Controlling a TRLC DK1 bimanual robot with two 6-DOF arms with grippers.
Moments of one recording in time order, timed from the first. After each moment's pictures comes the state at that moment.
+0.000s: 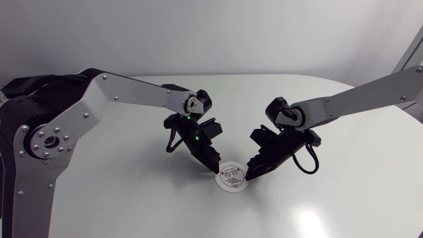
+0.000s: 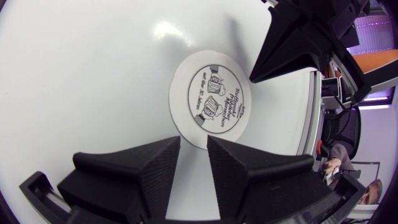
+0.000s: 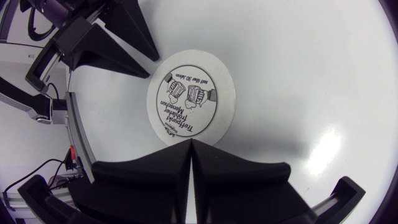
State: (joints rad) left arm -0.56 2.25 1.62 -0.90 0.52 0.40; right arm 0.29 1.89 1.08 -0.63 -0.57 -0.28
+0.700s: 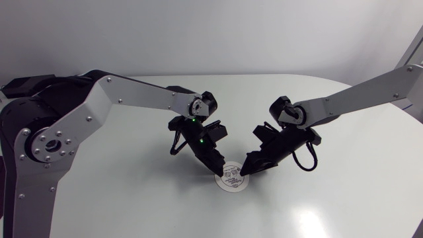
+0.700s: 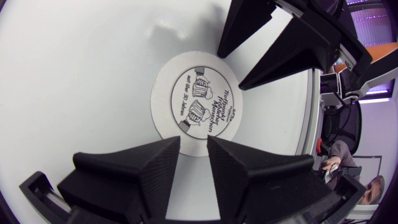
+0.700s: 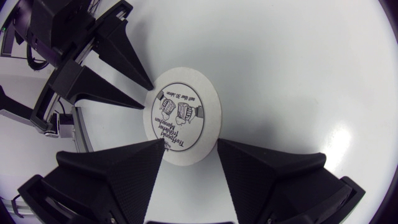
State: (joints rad) left arm -0.59 2.25 1.62 -0.89 0.52 0.40; right arm 0.25 1.95 1.11 -0.59 -0.62 -0.25
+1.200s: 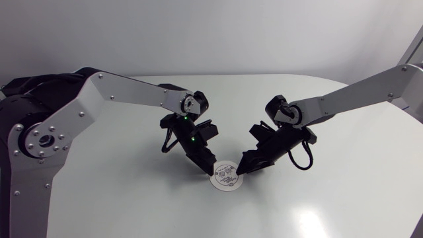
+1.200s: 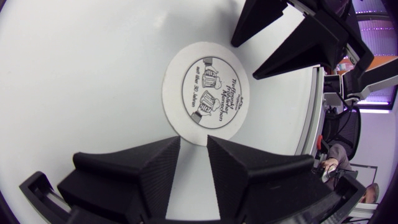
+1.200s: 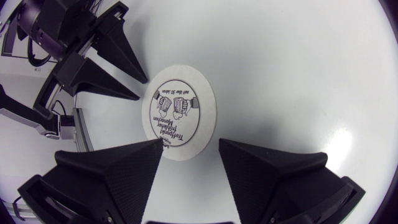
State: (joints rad) left arm -0.54 2.23 1.60 -0.95 0.49 0.40; right arm 0.27 1.96 1.13 -0.59 -0.63 -0.22
